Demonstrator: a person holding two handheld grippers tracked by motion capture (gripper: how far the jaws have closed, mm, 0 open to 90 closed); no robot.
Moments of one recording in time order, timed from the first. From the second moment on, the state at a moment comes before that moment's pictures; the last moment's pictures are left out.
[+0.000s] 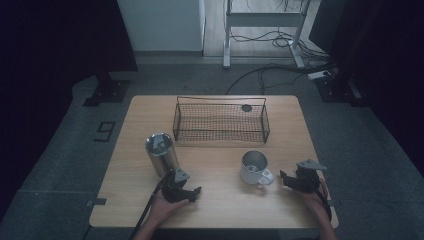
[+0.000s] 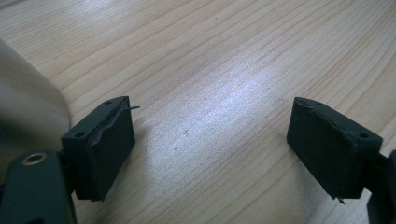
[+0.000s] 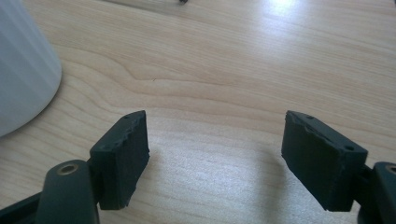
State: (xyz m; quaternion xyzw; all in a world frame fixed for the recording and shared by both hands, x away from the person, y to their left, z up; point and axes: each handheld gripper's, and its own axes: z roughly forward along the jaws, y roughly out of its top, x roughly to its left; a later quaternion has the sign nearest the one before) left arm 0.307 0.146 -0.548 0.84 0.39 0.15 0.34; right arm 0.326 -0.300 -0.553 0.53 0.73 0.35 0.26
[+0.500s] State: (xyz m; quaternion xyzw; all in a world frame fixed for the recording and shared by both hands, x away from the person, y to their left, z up) left arm 0.307 0.146 -0.548 0.84 0.39 0.15 0.34; right arm 0.328 -0.298 -0.555 0.54 0.73 0.33 0.25
